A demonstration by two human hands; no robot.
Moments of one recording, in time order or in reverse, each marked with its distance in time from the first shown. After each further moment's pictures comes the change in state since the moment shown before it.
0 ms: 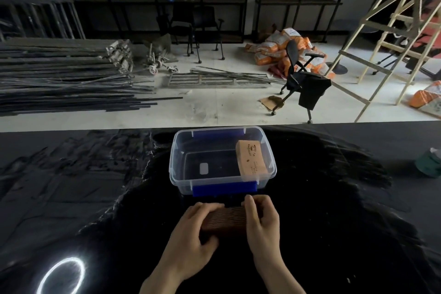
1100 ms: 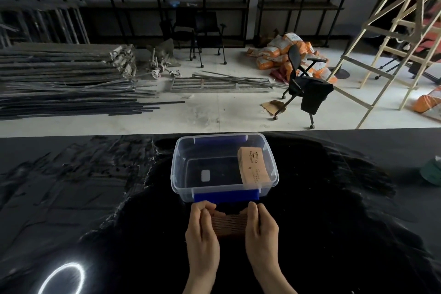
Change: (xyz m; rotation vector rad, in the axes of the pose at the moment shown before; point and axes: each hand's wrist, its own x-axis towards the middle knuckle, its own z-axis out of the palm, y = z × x) left_hand 0.004 0.026 0.049 -0.434 0.605 -0.227; right_hand -0.013 0.004 0.004 -0.104 0.007 -0.127
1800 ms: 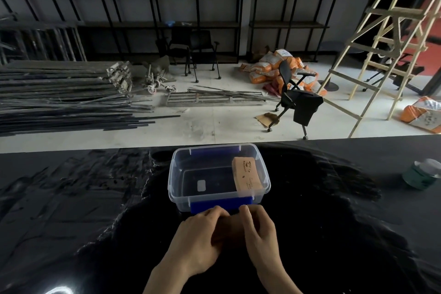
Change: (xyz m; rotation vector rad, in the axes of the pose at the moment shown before) left_hand 0.029 0.052 -0.036 0.775 -0.660 0.328; right_hand 0.001 -0.024 -0.020 0.146 -0.170 0.089
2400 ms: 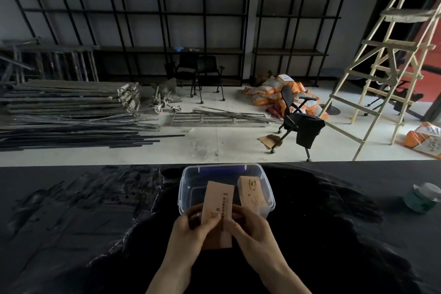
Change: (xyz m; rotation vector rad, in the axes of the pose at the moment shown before) left_hand -0.019 0.004 -0.030 -1.208 0.340 -0.390; right_hand -0.009 -0.063 0.005 0.003 -0.237 -0.108
